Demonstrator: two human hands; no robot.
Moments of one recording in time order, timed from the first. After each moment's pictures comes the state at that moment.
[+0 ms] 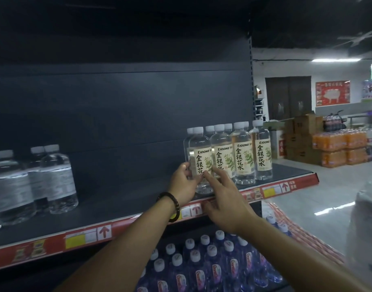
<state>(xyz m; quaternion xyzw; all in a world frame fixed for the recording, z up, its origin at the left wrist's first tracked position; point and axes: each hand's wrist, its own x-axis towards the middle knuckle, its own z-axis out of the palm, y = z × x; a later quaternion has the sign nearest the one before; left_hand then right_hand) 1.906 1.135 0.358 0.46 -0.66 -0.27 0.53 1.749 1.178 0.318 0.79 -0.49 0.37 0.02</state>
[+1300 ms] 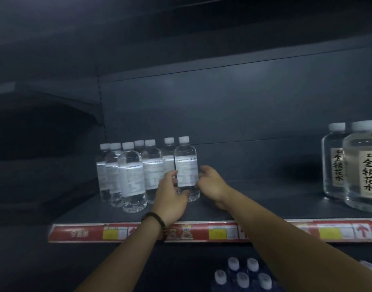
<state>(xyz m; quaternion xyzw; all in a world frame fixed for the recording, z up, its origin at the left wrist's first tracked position) 2.254 1.229 0.347 0.63 -0.55 -0.07 0.54 2.122 1.147 0.376 0.73 -0.31 0.40 -0.46</state>
